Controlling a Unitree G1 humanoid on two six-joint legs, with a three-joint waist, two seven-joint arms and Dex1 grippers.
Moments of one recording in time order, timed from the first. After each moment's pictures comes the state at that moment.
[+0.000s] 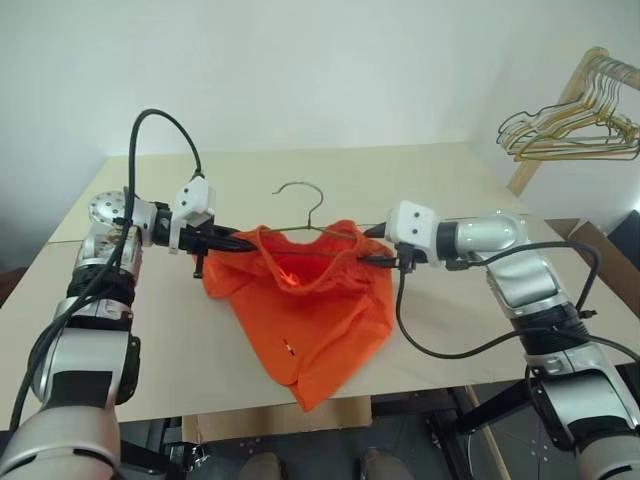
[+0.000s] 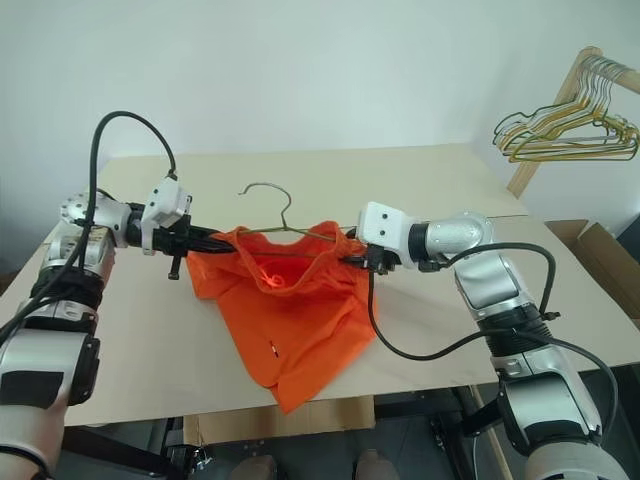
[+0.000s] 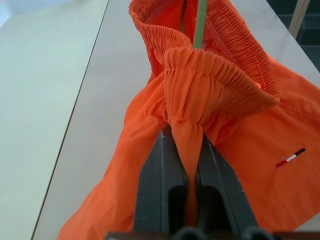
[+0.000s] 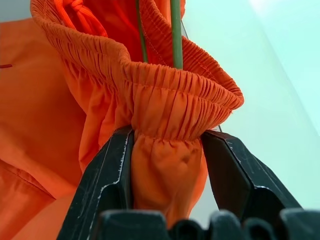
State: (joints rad) left arm -0.96 0.67 -0.10 0.86 -0.20 -0.17 -1.61; right arm -0.74 -0.63 0.25 0.10 0.06 0.19 1.11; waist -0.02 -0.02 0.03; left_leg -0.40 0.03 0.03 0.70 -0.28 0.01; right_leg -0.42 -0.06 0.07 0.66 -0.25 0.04
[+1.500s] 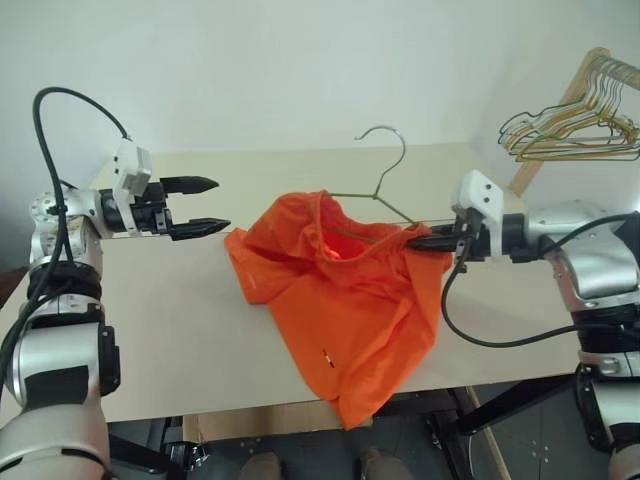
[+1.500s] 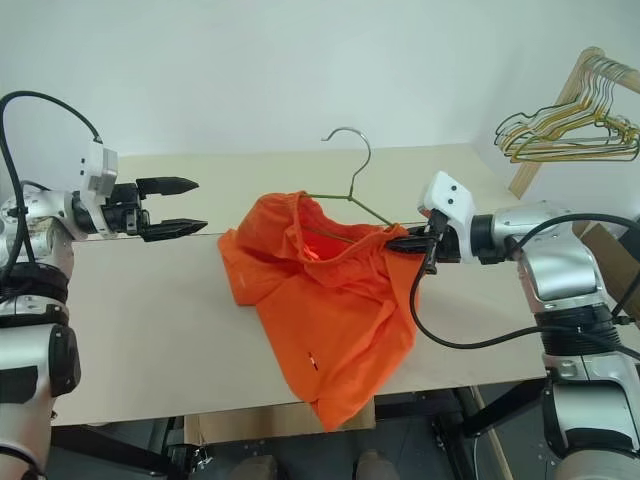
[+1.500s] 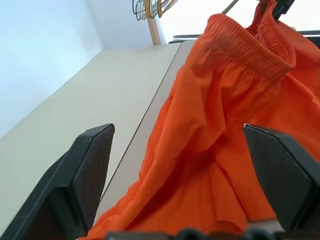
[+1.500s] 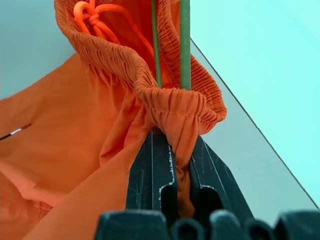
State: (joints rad) left arm -0.94 0.73 0.15 0.90 -0.32 -0.05 -1.55; right arm -0.71 -0.82 0.06 0.08 0.27 0.53 1.22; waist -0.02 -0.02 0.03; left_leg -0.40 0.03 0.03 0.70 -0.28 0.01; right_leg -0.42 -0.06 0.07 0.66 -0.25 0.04
